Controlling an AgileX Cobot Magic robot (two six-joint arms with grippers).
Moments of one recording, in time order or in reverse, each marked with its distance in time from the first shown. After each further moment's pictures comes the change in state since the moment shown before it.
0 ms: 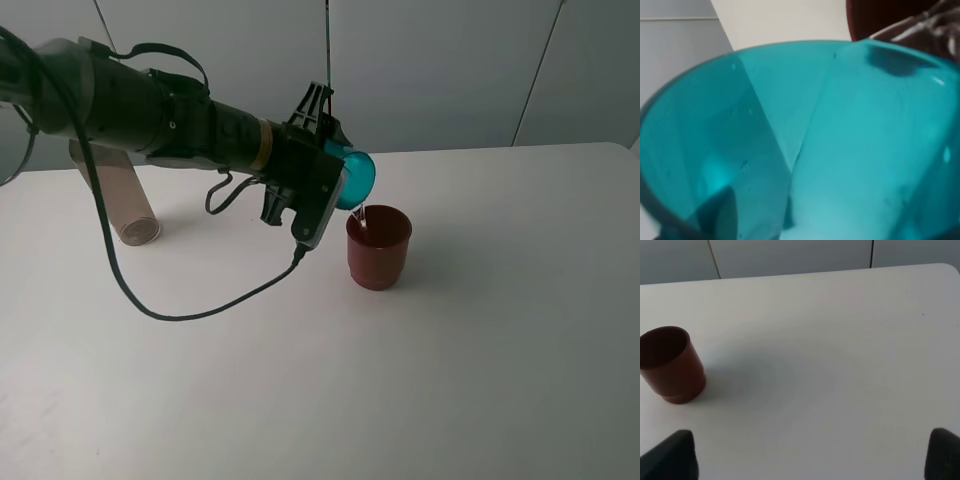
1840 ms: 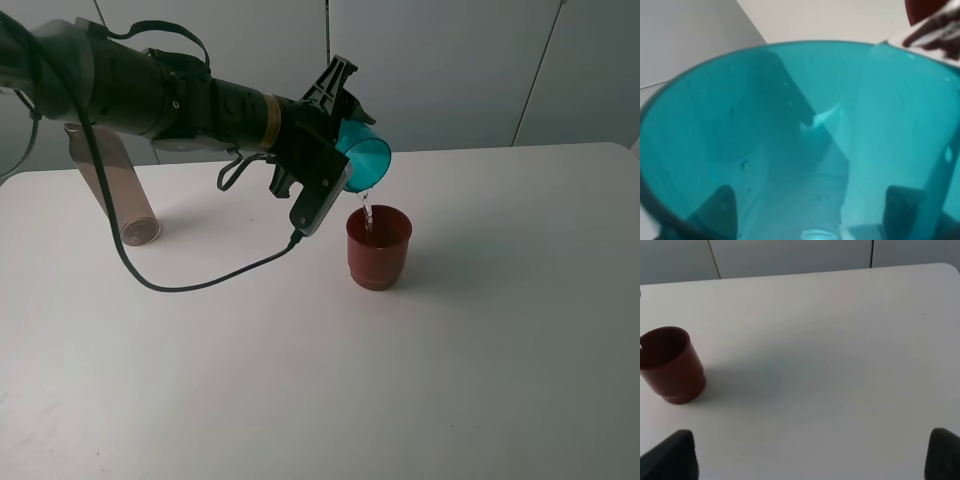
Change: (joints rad) left arm 0.000 0.000 -0.059 -0.046 -0.080 0.275; right arm 0.000 0.000 0.000 0.000 0.000 0.000
